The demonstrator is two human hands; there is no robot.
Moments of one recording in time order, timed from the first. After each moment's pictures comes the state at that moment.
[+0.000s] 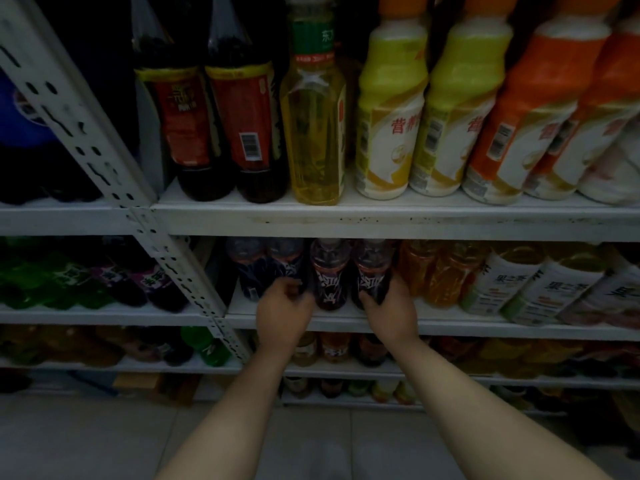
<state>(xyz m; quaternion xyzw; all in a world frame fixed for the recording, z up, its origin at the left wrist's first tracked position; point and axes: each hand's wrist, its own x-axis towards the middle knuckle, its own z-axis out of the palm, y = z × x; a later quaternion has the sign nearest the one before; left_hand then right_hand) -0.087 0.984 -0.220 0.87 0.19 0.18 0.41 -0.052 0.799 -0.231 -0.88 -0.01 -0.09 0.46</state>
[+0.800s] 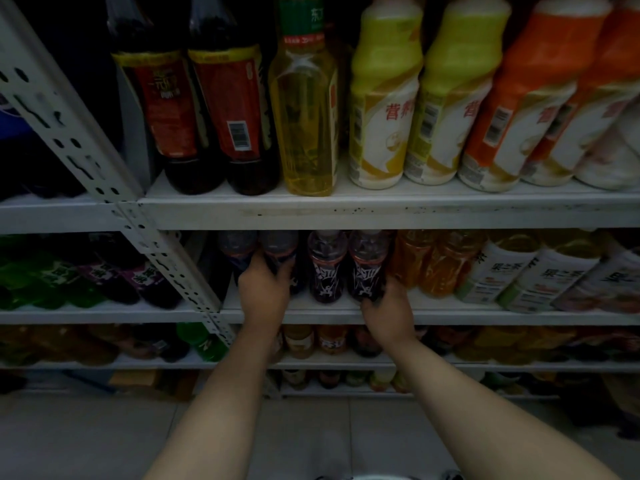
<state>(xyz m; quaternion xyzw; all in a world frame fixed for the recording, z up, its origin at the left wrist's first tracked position) -0.064 1.005 -0.201 0.88 0.18 0.25 0.35 -0.060 0.798 -0.247 -0.90 0.04 -0.04 0.44</state>
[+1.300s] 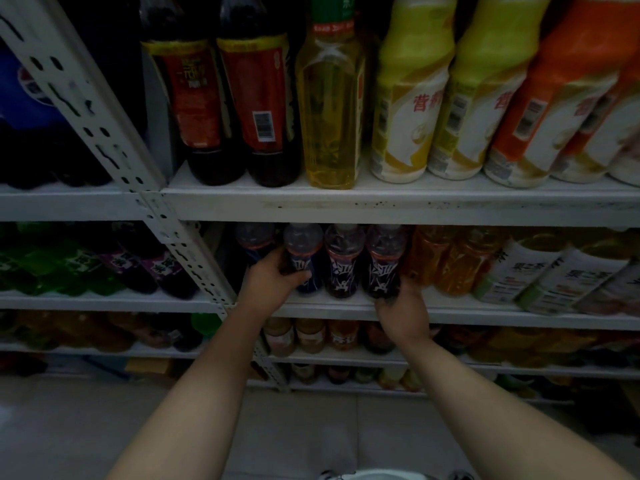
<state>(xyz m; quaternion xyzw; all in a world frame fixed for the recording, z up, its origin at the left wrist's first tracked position) -0.065 1.042 -0.207 0.86 0.06 0.06 0.50 -0.062 0.801 -0.252 -0.91 0.06 -0.02 0.42</state>
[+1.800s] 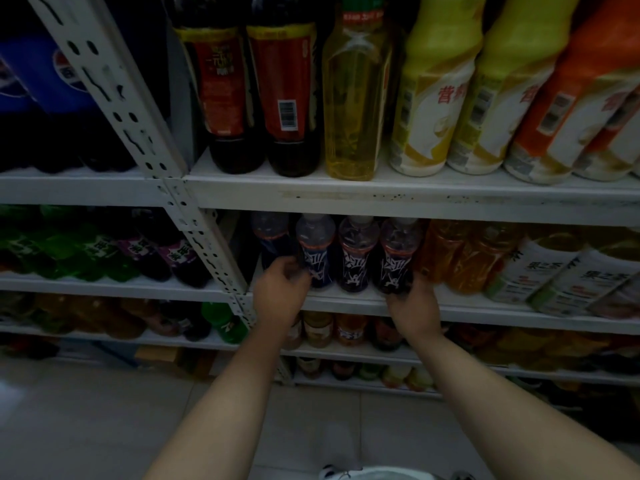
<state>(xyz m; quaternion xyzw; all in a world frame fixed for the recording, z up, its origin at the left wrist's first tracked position) -0.092 1.026 -0.227 0.87 0.20 0.21 0.40 -0.062 0.800 -0.251 -0.90 0.05 -0.02 0.42</state>
